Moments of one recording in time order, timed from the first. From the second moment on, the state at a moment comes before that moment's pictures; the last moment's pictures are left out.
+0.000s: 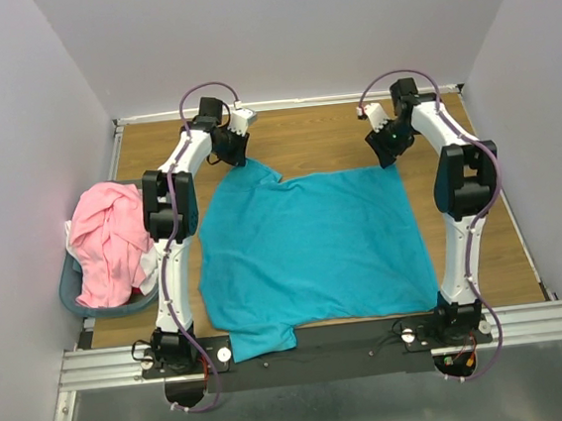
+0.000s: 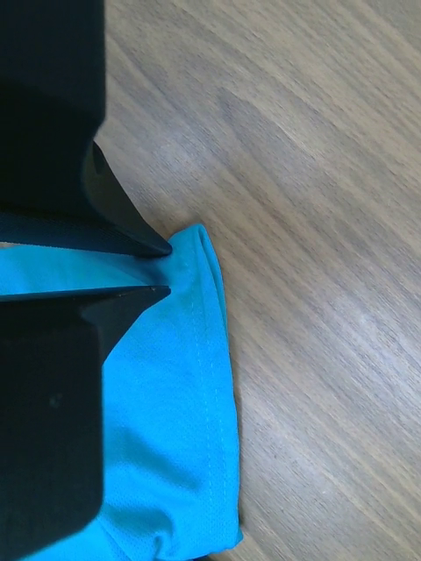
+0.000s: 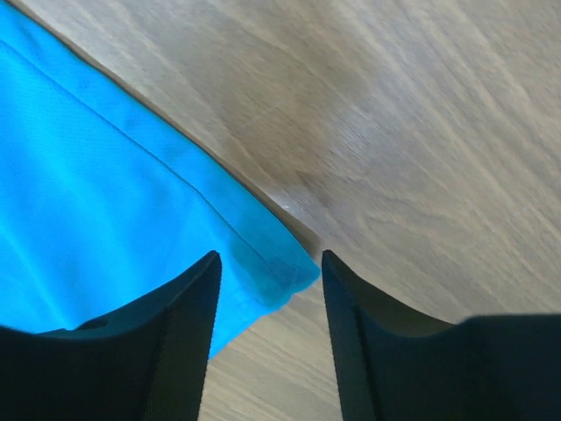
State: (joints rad) left arm -0.18 2.43 2.07 -0.65 0.43 0.38; right arm 0.05 2.24 1.91 -0.92 -0.24 -0.70
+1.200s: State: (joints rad) left arm -0.05 2.13 2.14 -0.58 0.51 0.27; right arm 0.05 2.17 2.23 -0.97 -0.09 -0.69
